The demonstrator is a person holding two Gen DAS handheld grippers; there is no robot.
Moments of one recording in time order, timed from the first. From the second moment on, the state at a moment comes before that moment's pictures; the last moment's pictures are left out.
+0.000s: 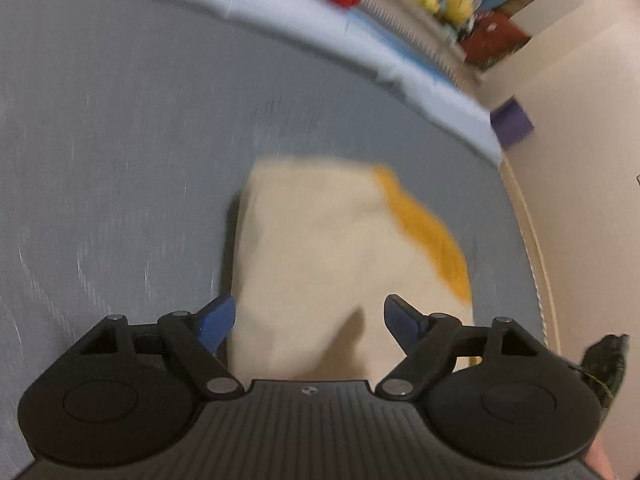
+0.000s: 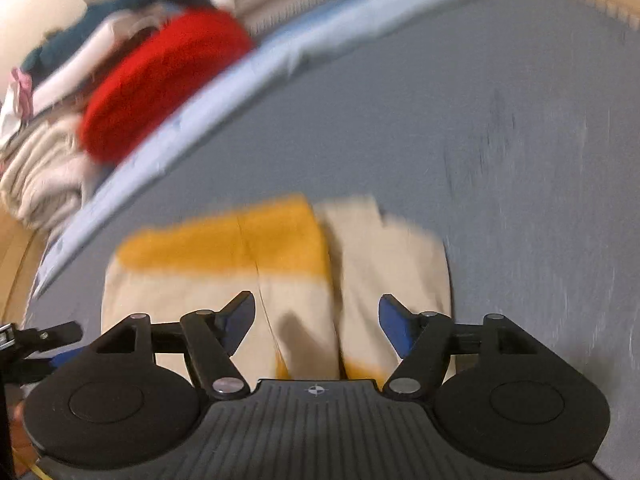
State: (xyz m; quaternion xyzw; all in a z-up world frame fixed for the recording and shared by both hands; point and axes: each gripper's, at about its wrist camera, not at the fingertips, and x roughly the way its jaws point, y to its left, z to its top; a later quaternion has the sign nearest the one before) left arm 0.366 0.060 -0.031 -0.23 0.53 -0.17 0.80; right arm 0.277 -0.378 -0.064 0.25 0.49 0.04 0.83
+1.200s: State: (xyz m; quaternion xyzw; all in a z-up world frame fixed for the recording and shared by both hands) left arm 0.430 0.142 0.027 -0.20 0.38 -0.03 0.90; right arm 0.372 -0.277 -0.055 0.21 0.39 0.03 0.90
